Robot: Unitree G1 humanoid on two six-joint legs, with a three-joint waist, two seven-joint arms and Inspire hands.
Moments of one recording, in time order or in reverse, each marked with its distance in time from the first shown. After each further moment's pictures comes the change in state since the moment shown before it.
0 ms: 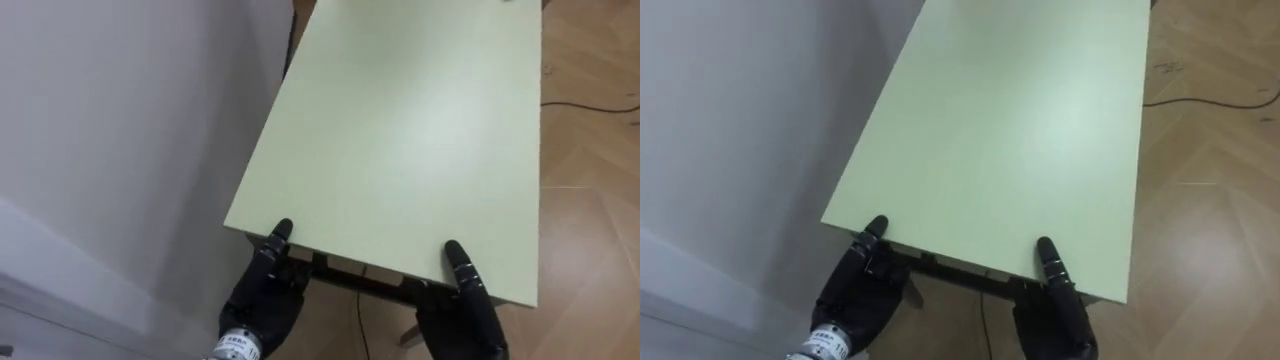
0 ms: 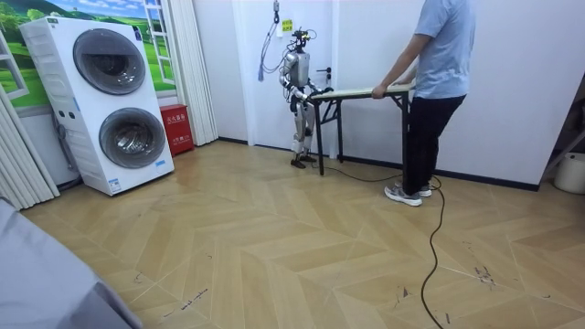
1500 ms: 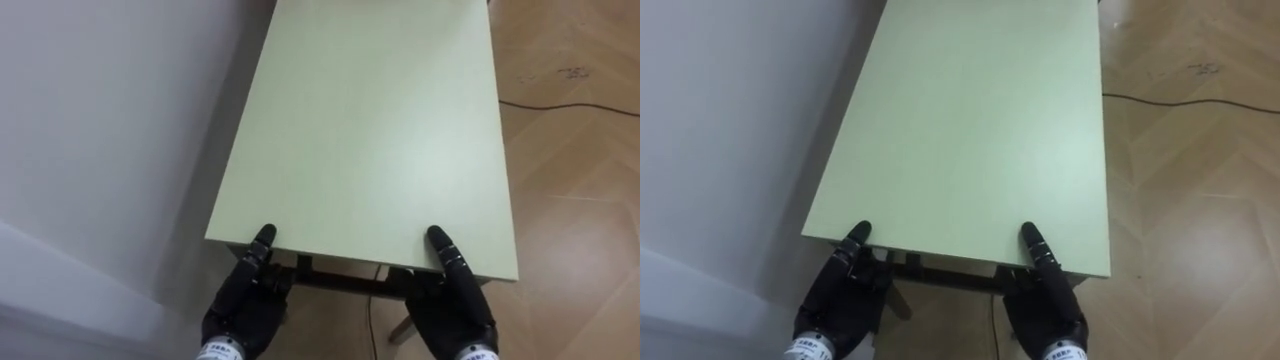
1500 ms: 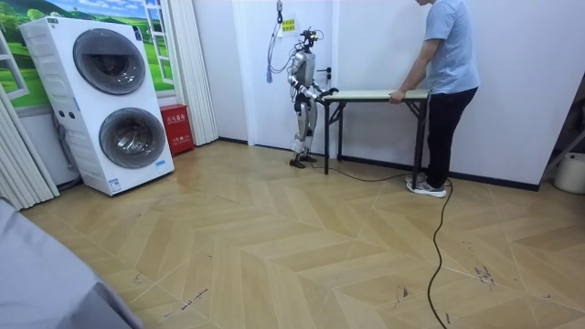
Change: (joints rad) left arm 0.026 0.009 0.062 0.001 0.027 0.021 -0.034; right arm -0.078 -0.021 -0.009 0.001 0.004 0.079 -0.092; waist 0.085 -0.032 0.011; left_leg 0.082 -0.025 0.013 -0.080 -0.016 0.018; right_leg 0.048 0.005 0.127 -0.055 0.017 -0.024
